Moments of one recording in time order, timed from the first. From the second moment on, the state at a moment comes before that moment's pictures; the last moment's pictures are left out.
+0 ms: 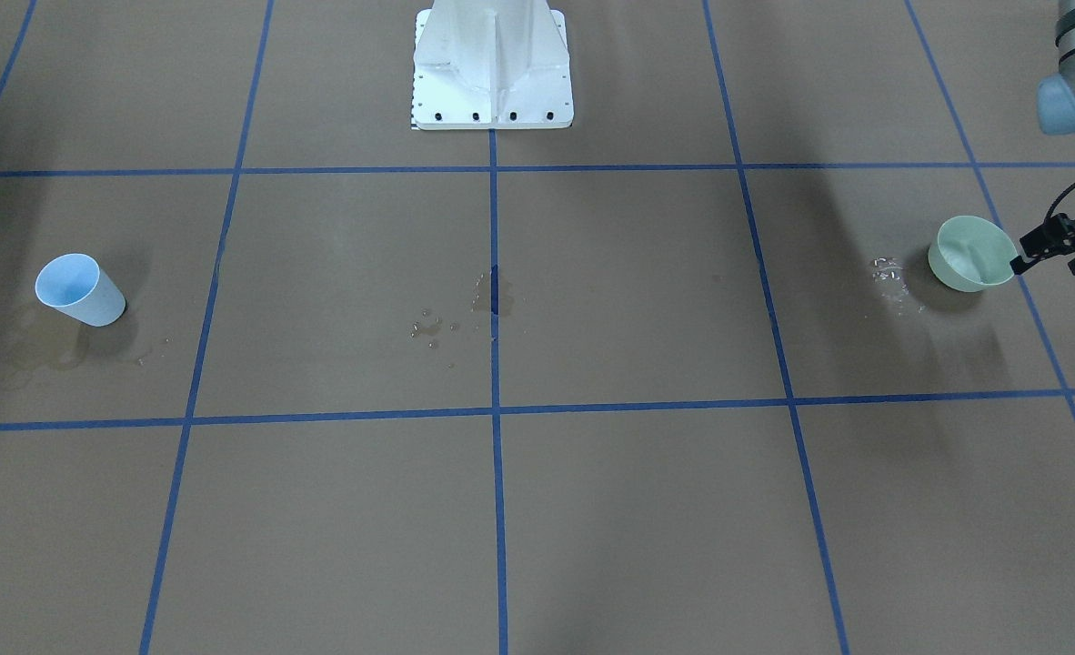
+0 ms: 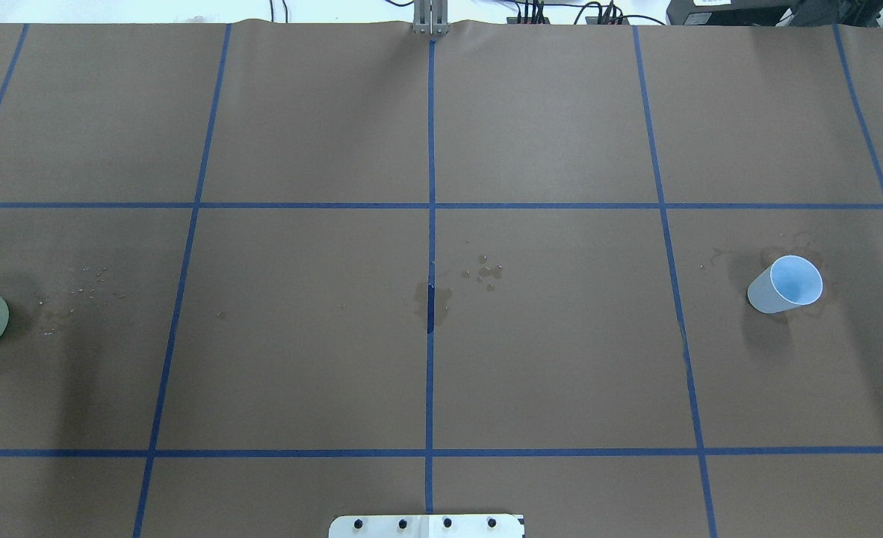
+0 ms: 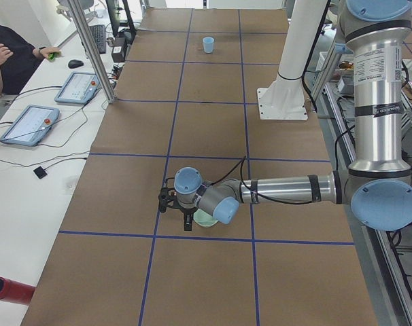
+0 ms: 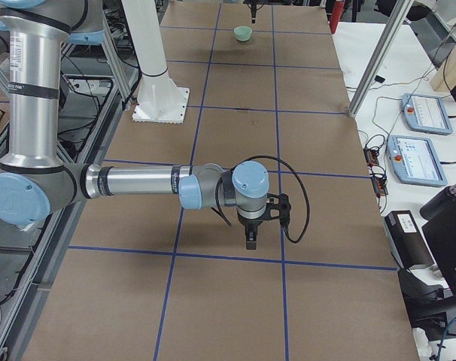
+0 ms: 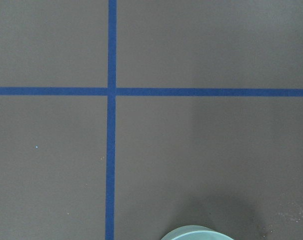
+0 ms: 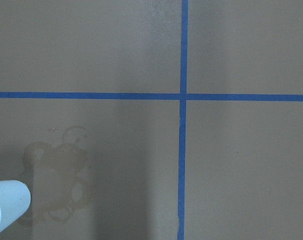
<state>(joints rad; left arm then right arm) -1.24 -1.45 -1.50 -2.22 -2.36 -0.56 1.56 -1.68 1.75 -1.50 2.40 0.10</state>
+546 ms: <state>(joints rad) -1.21 -1.38 -1.47 -2.30 -2.37 -0.59 1.56 -1.68 1.75 -1.49 2.40 0.10</state>
